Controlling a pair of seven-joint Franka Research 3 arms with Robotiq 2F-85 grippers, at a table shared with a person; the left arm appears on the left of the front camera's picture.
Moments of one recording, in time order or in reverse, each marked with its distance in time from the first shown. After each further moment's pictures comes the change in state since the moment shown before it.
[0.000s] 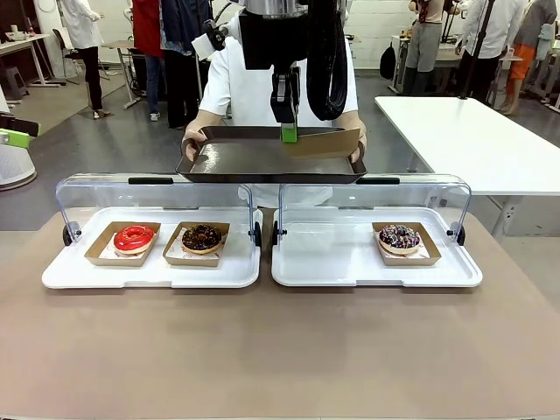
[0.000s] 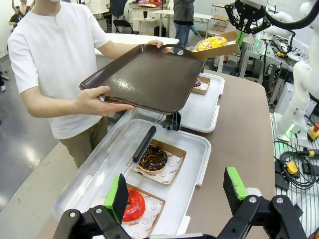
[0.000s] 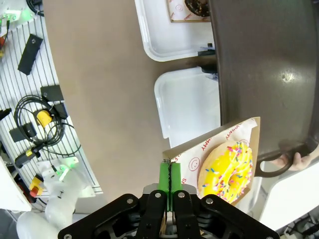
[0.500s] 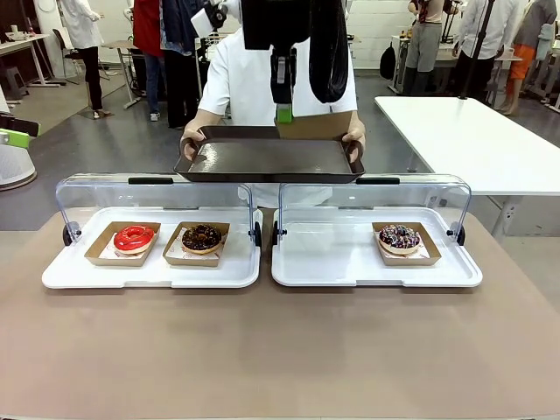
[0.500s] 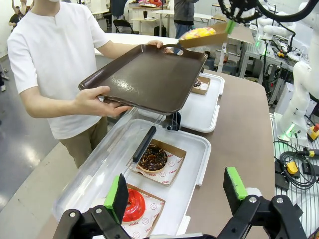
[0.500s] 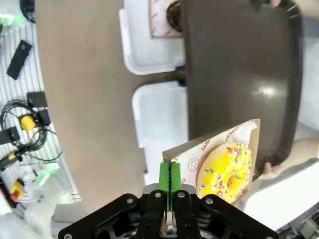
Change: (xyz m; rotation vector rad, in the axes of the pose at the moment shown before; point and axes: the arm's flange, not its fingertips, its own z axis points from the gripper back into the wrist) left arm 0.000 0.000 0.000 0.000 0.000 0.000; right arm 0.001 -0.029 0.020 -0.086 -0.083 0.066
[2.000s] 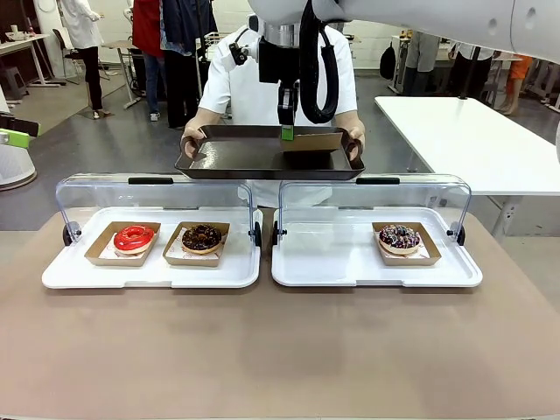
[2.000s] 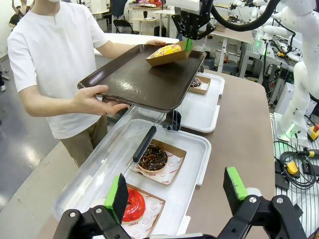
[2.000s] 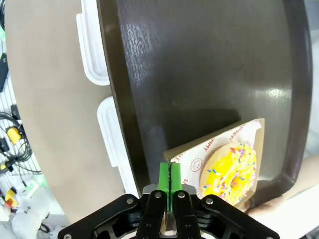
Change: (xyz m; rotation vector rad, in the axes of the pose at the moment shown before) left arm 0.000 0.000 0.000 0.000 0.000 0.000; right arm -0.004 -0.096 -0.102 0.100 -0.003 -0.053
